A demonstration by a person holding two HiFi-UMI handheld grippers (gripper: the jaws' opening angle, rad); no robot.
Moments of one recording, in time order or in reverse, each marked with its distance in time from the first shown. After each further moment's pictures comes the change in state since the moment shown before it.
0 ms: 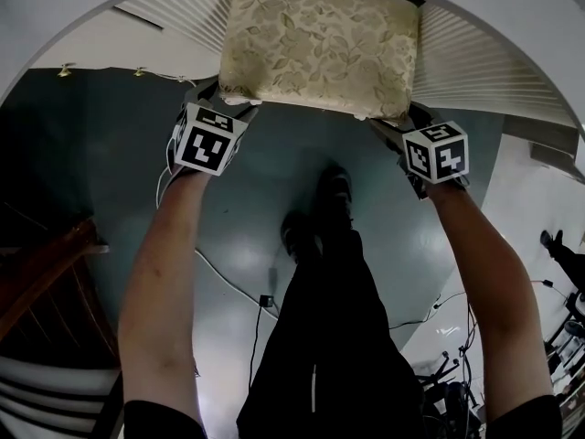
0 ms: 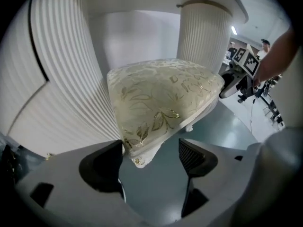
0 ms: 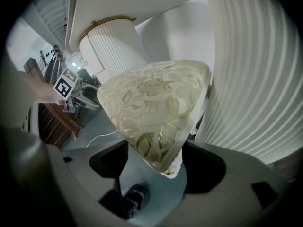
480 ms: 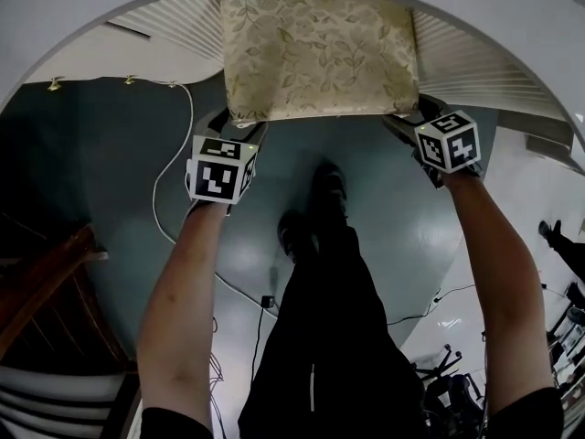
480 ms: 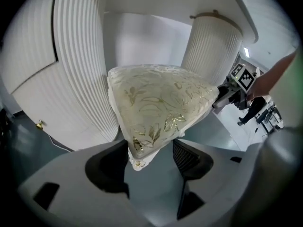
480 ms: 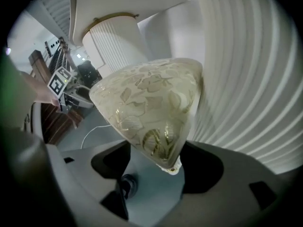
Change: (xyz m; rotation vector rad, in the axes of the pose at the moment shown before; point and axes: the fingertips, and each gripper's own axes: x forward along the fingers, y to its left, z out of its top) left arm -0.007 -0.021 -0.013 -0.201 -0.060 -0.029; right arm 0.007 -0.021 0.007 -0.075 0.043 0.004
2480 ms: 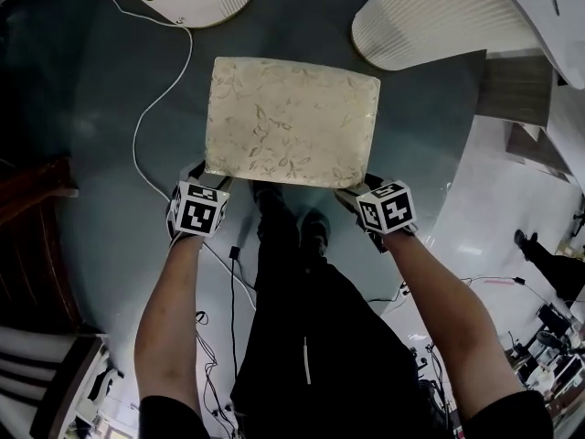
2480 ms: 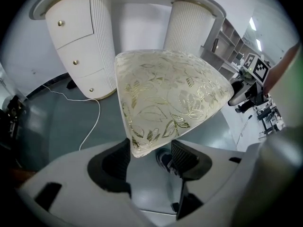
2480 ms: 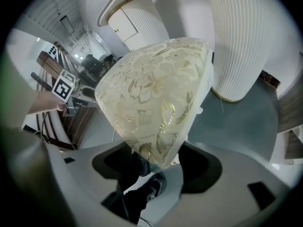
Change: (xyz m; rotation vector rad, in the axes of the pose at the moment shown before) left arm -0.006 -0.006 -0.011 -0.183 0.256 0.067; right arm -0.014 0.002 -0.001 0.075 0.319 0.212
